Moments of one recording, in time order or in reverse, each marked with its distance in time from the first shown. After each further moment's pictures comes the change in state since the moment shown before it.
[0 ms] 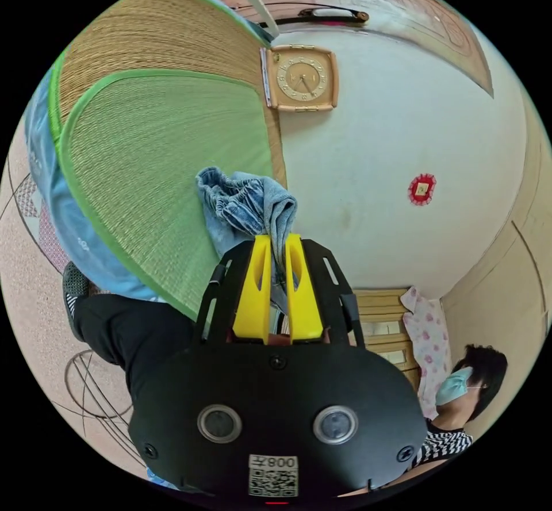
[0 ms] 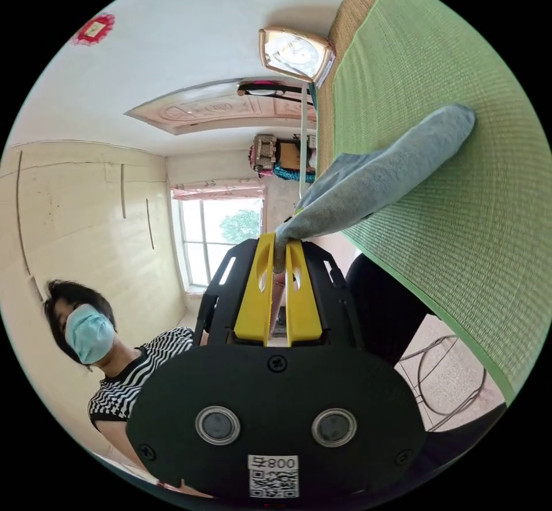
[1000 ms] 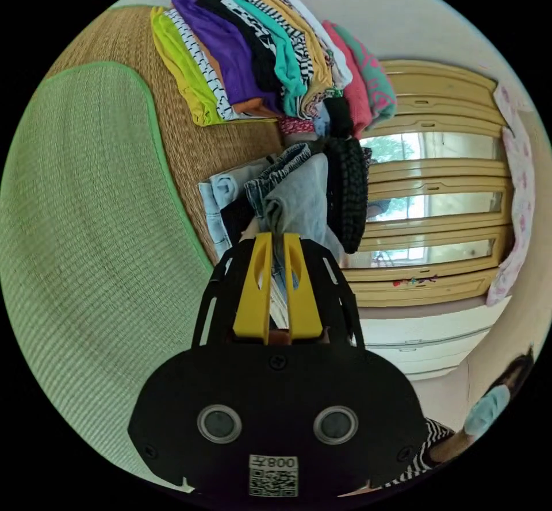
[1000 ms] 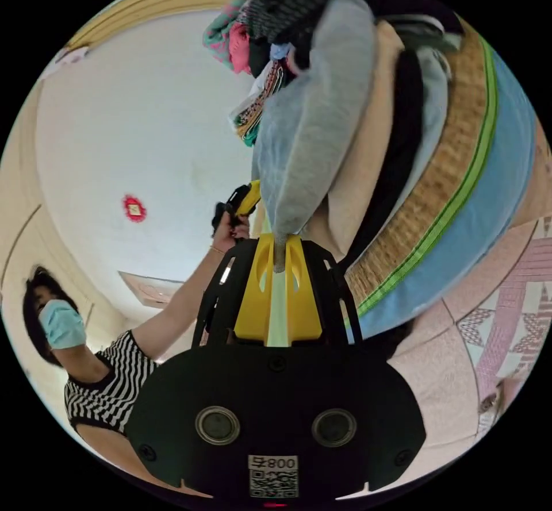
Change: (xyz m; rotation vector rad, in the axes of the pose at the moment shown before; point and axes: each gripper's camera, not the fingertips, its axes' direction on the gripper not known) left arm 0.097 0.291 0.908 -1.084 -0.086 0.464; right arm 0.014 0.329 -0.452 1.056 0.267 0.052
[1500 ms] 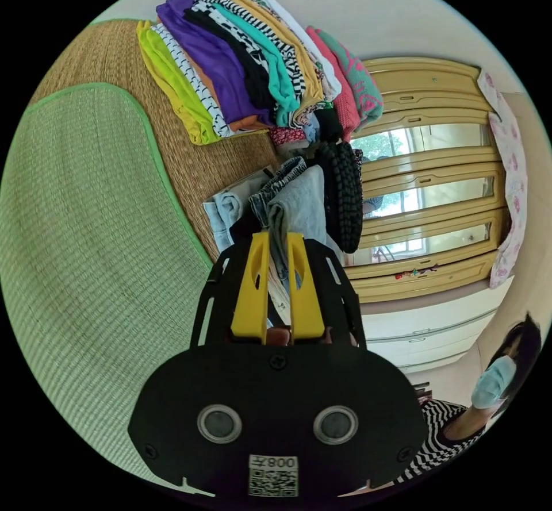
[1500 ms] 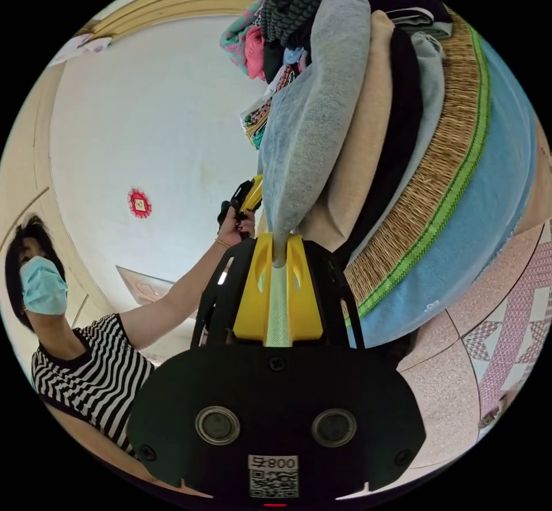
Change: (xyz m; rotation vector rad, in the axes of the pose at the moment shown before) left arm -0.033 -0.080 0.107 0.034 -0.078 0.108; right arm -0.022 0.040 -0.018 0.067 0.058 -0.081
